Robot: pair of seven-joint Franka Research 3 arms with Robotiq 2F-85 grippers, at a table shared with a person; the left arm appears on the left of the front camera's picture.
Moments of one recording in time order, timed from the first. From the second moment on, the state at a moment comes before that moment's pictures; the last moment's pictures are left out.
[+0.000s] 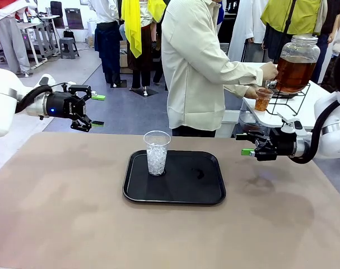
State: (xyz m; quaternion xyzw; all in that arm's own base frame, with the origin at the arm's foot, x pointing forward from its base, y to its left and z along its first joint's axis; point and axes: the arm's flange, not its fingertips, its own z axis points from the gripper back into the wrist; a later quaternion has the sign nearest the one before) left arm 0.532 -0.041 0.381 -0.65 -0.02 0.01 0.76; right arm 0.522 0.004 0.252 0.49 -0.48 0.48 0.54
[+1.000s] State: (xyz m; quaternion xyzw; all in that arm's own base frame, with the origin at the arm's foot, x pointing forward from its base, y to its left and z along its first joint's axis) left arm 0.532 -0.041 0.381 -0.65 -0.02 0.01 0.76; right arm 0.522 0.004 0.252 0.49 -0.48 0.48 0.54
